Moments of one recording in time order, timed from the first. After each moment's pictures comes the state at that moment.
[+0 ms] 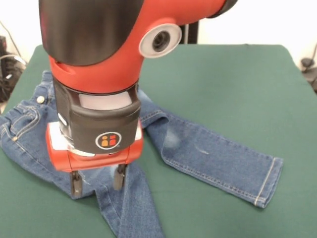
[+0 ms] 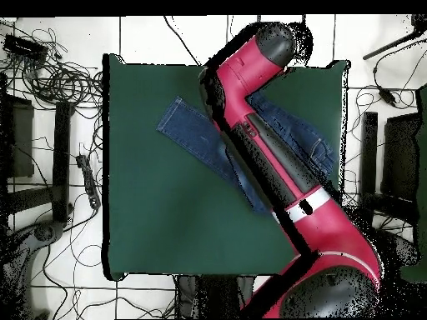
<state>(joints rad) -0.59 -0.33 1.20 1.37 1.86 -1.37 2.12</state>
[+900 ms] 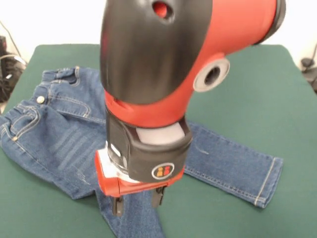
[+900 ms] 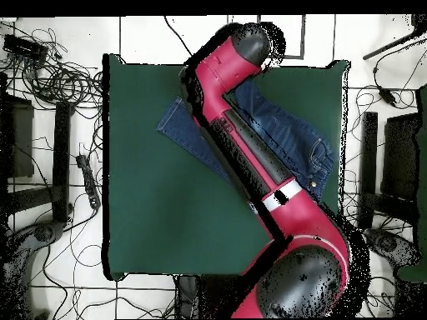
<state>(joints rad) -0.53 -0.24 1.20 1.29 1.81 -1.37 2.10</state>
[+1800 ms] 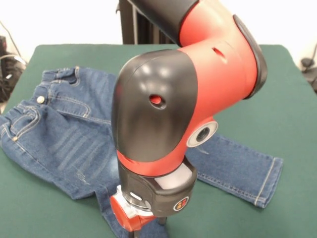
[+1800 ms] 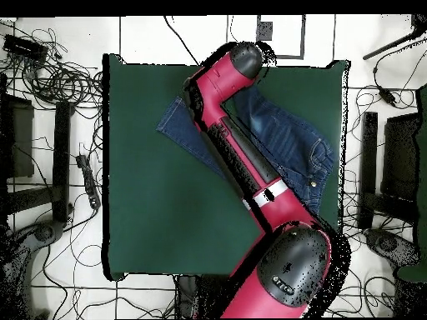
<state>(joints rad) -0.53 -0.08 1.25 1.23 1.72 -1.34 1.77</state>
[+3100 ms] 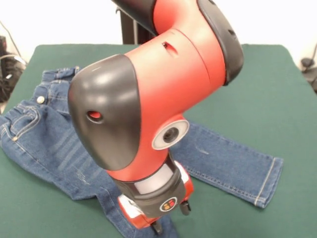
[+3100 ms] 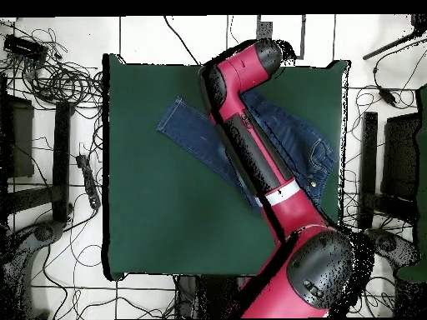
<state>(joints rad) -0.63 -0.05 1.42 1.22 1.93 -1.39 1.77</state>
